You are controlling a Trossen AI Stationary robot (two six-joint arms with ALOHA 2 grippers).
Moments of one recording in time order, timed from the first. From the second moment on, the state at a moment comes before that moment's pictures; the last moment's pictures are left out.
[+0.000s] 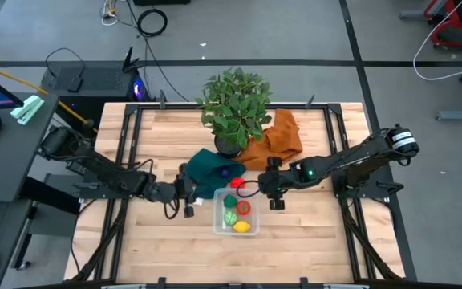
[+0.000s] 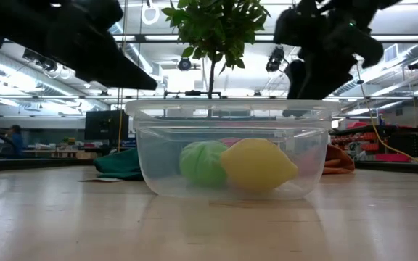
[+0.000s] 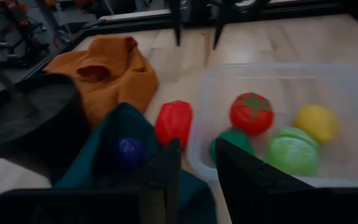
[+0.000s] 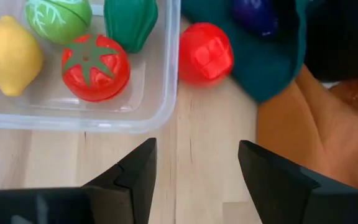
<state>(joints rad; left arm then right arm) -0.39 1.32 0.46 0.47 -0.58 -0.12 0.21 1.45 0.94 -0.51 0.22 0.10</state>
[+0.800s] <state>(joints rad) -0.24 1.38 0.63 0.37 -0.53 -0.48 0.21 1.35 0.84 -0.36 0.24 0.13</state>
